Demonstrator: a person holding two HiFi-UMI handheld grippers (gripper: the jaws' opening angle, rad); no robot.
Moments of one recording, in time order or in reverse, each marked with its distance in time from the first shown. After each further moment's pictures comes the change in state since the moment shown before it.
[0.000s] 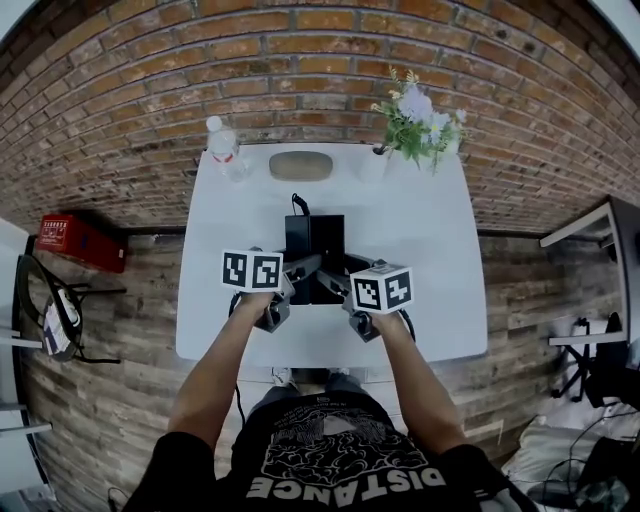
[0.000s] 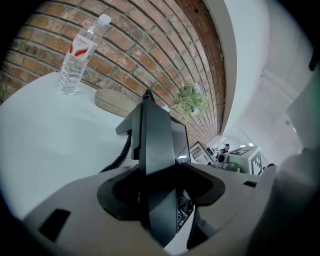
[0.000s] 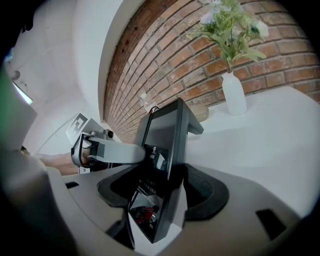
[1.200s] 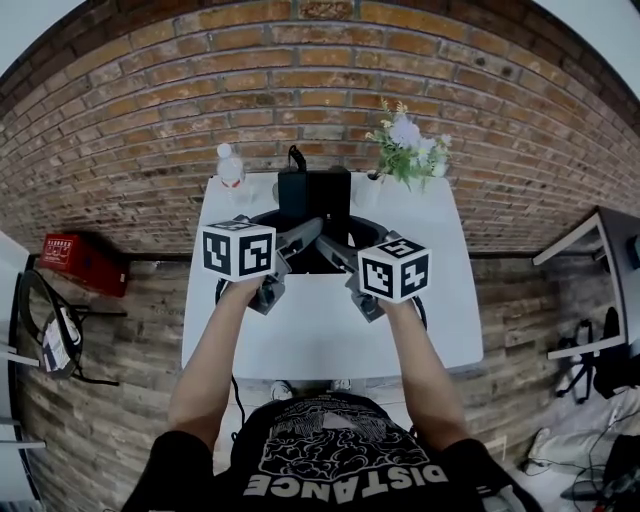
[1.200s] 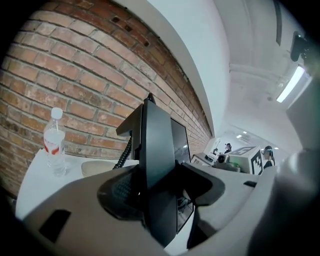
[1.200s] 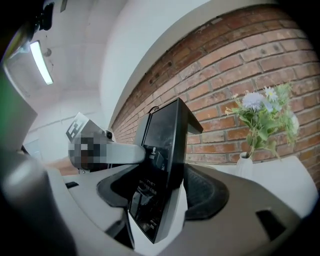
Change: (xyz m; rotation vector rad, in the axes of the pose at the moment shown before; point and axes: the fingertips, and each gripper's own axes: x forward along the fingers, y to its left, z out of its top) left arm -0.077 -0.097 0.132 0.324 -0.247 -0.012; right arm -0.064 0.071 0.147 -0.256 -0.285 -0.012
